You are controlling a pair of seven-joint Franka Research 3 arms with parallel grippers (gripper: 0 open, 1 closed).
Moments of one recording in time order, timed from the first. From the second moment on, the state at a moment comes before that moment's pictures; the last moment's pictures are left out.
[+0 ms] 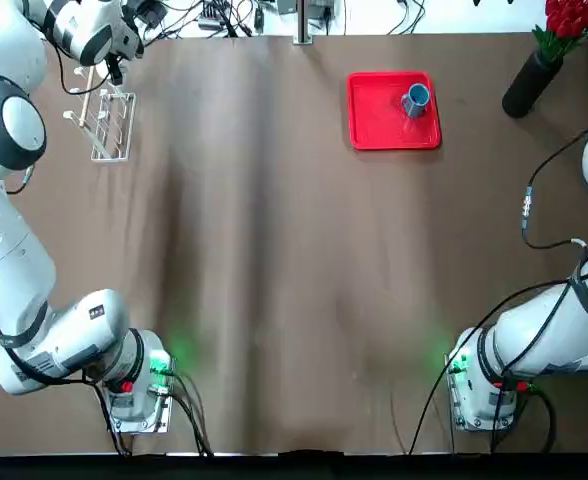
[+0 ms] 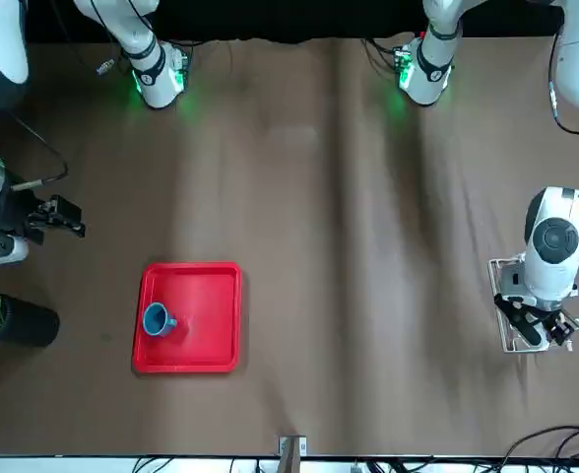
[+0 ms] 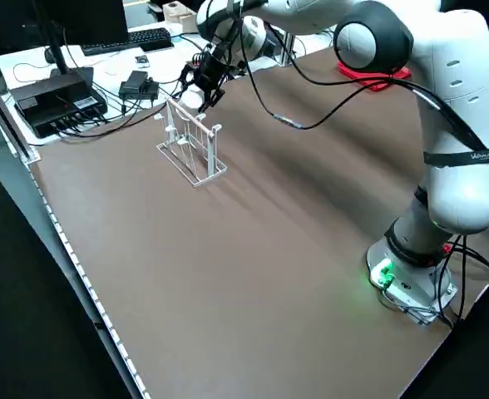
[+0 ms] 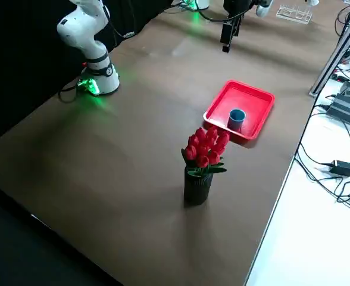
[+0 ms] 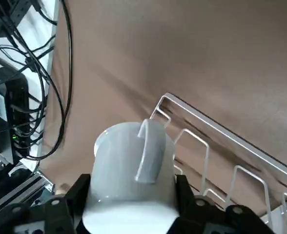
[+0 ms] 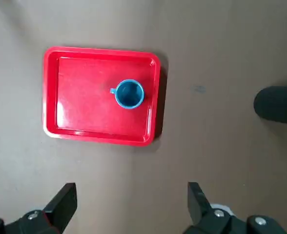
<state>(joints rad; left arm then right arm) 0.39 0.58 -0.34 -1.65 0.93 2.33 0.54 0.05 0.23 0.00 -1.36 0.05 1.61 -0.05</state>
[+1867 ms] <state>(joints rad) 0.38 0.44 -0.51 -1.65 0.64 2.01 0.53 0.09 0.22 0.01 -1.37 0.06 1.64 -0.01</state>
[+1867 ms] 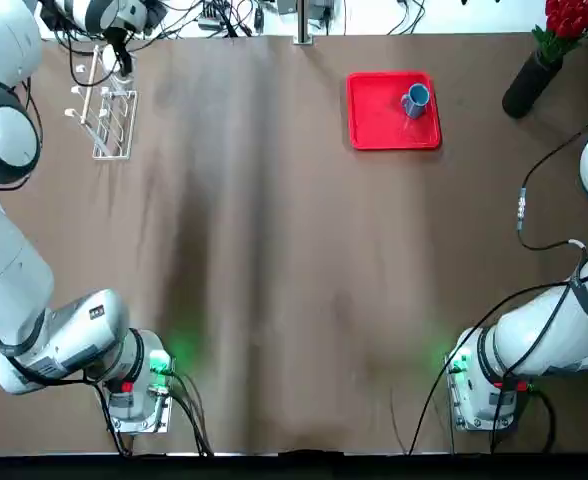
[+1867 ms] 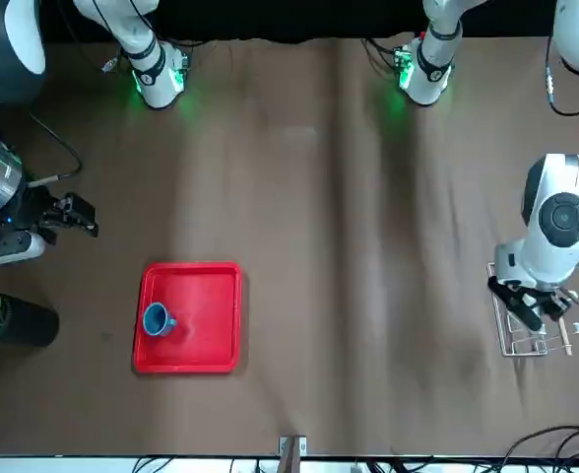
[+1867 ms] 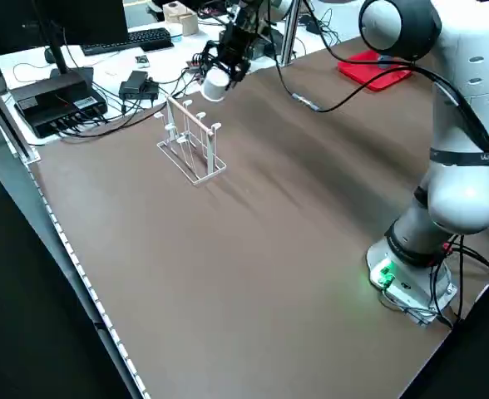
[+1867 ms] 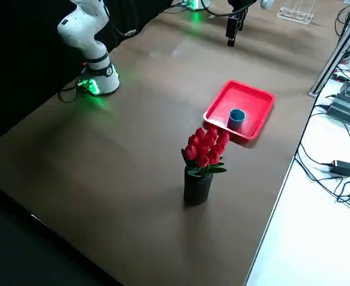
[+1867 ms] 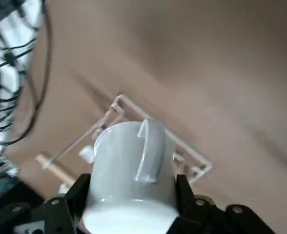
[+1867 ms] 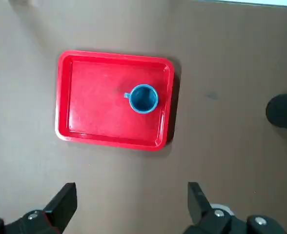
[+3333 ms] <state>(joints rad) 0.33 0.44 -0.86 -1.57 -0.36 1.85 0.22 0.12 0.39 0.02 -1.39 0.85 1.68 -0.05</state>
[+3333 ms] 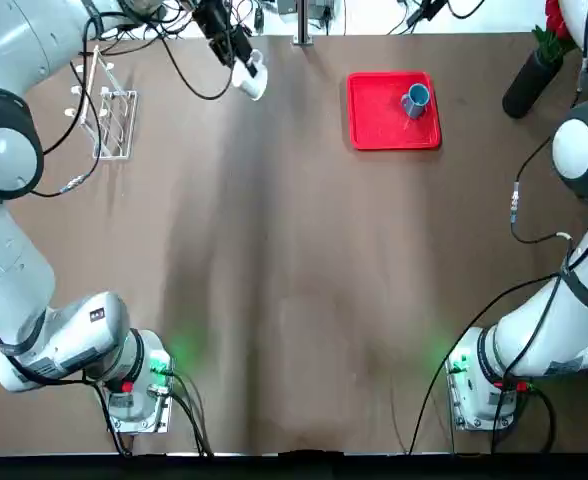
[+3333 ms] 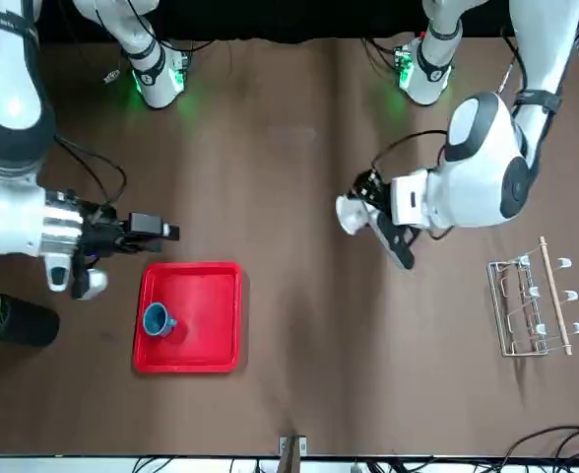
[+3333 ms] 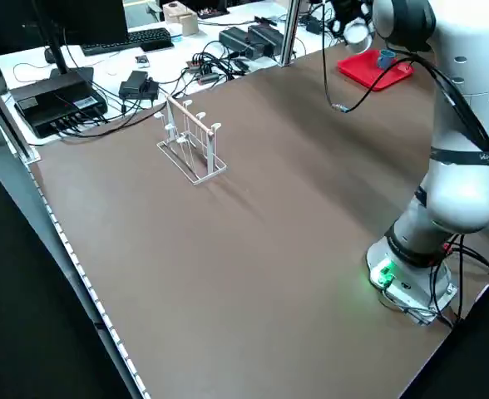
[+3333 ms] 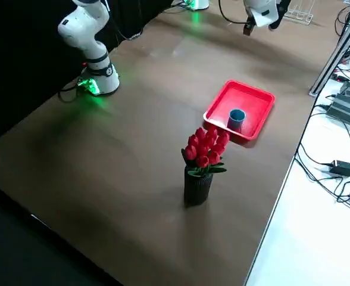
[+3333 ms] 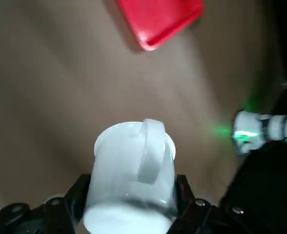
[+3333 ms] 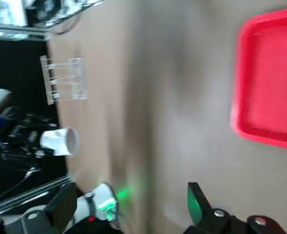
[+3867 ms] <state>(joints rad) 0.15 0.51 -0.86 -1.46 -0.45 2.09 -0.05 0.13 0.45 0.02 -1.39 1.24 1.68 -0.23</state>
